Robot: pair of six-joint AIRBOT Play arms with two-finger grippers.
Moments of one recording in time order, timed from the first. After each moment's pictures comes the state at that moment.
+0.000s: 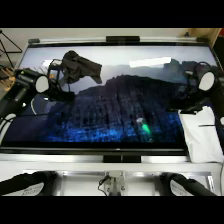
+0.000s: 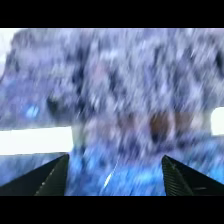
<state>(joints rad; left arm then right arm) -0.38 -1.32 1.35 1.71 -1.25 -1.77 0.00 -1.20 1.24 -1.54 1.49 1.62</state>
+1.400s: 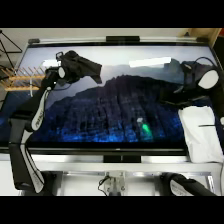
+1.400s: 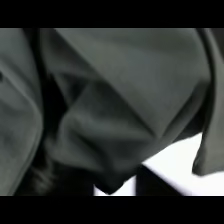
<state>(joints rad) -0.12 -2.18 2.03 1.47 -0.72 -1.85 0.00 -1.20 1.24 -1.29 1.35 1.64</state>
